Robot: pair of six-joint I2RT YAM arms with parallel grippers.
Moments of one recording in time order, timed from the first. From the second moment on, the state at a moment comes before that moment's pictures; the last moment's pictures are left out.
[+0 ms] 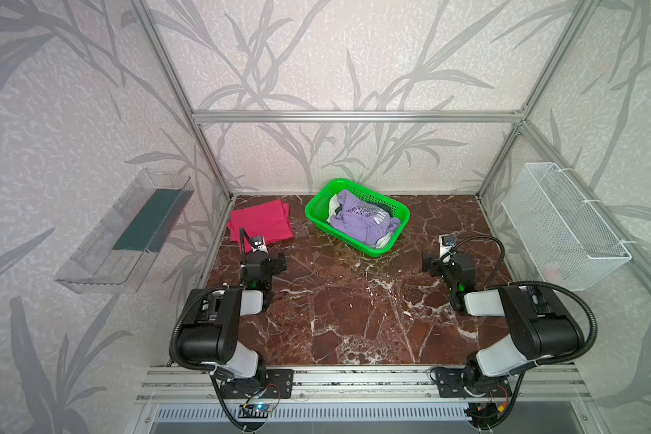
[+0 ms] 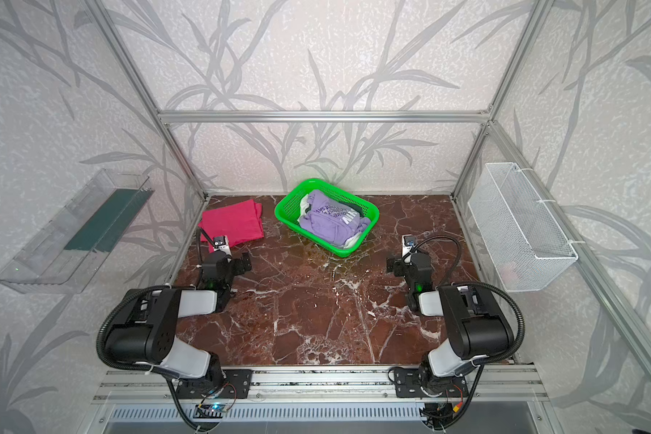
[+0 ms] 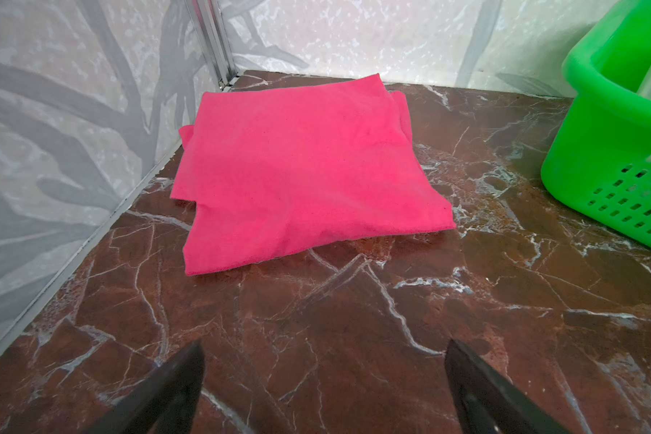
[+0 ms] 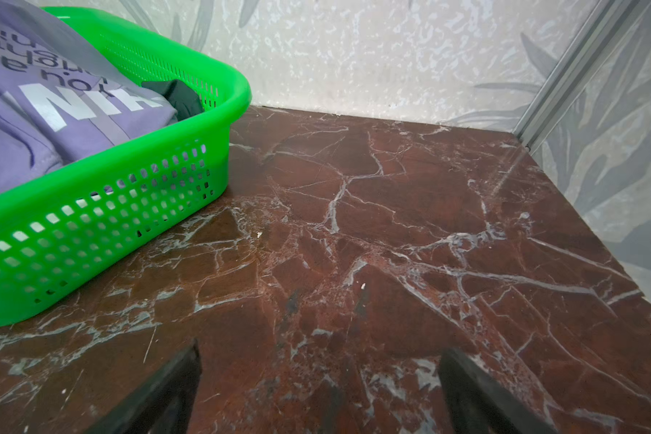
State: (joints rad) left arm 0.01 1.53 0.41 0.69 -0.22 -0.08; right arm 0.10 1.57 0.37 0.85 0.04 -0.05
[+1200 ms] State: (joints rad) left arm 0.01 1.40 0.48 0.46 -0.24 -0.10; right arm 0.11 1.45 0.26 0.89 0.13 -0.03
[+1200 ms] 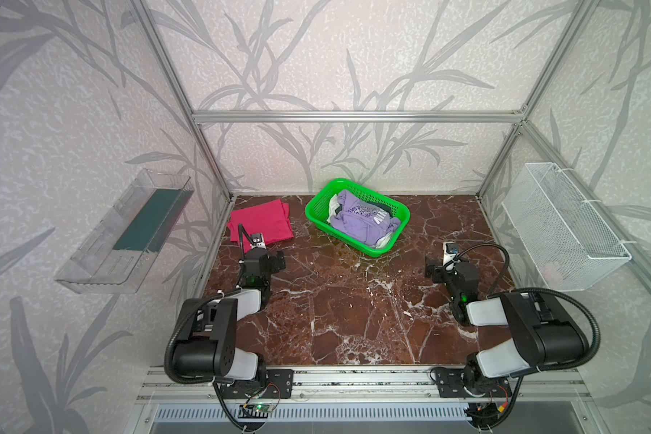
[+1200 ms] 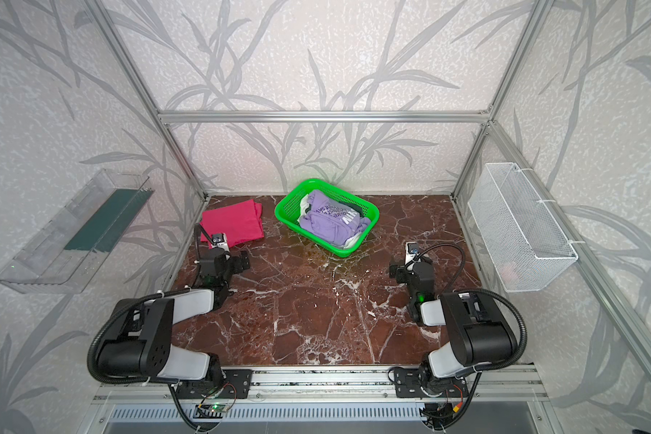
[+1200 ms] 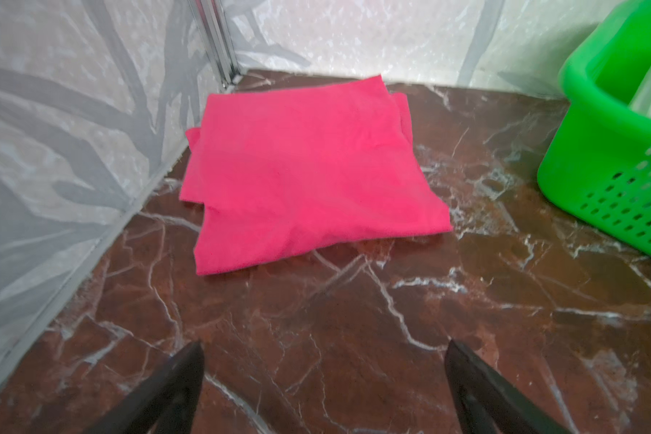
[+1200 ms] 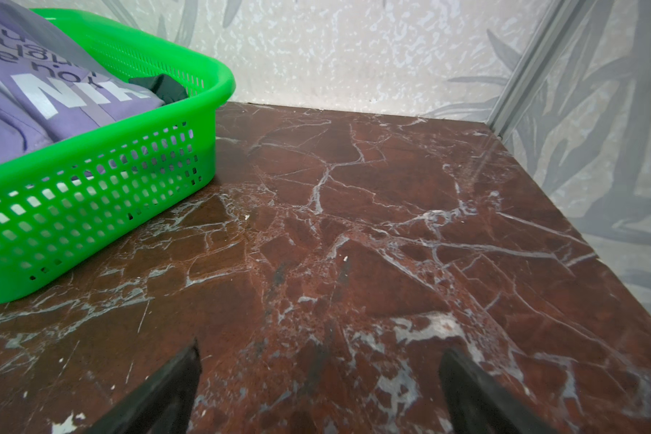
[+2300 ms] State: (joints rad) left arm -0.24 0.93 0.82 -0.57 0.20 -0.23; right arm 0.62 2.01 1.62 -0.43 0.08 0.09
